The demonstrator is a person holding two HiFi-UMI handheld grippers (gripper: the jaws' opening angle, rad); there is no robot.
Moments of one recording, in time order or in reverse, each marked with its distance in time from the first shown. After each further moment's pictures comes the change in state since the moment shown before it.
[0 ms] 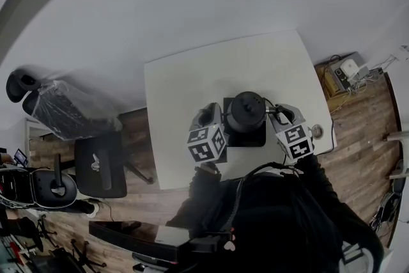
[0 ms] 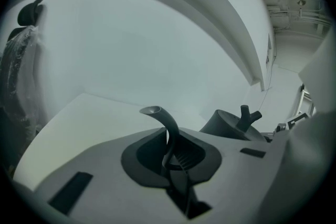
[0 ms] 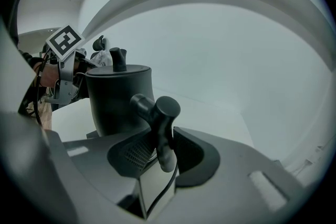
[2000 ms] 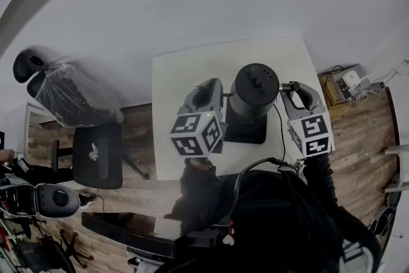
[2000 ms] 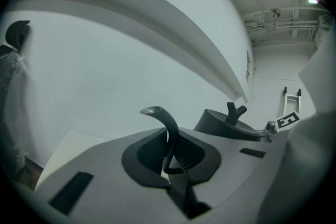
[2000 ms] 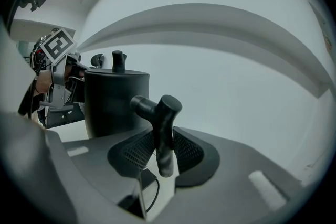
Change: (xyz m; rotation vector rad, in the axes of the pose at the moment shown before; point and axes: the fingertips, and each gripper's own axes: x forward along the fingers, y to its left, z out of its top) left arm -0.074 -0.052 0.118 0.086 -0.207 -0.142; right arm -0.080 -0.017 0.127 -0.078 -0.219 -0.117
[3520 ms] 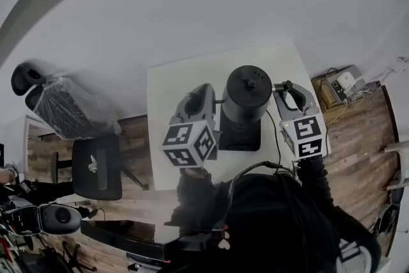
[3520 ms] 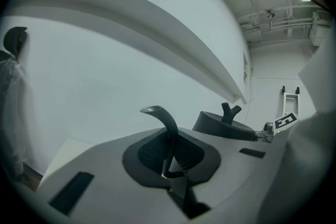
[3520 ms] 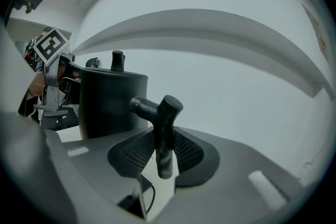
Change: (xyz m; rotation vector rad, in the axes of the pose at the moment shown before) left arm -0.002 -0.014 0.023 0.030 -0.052 -0.008; right arm -0.002 -0.014 0.018 0.021 -0.045 -0.045
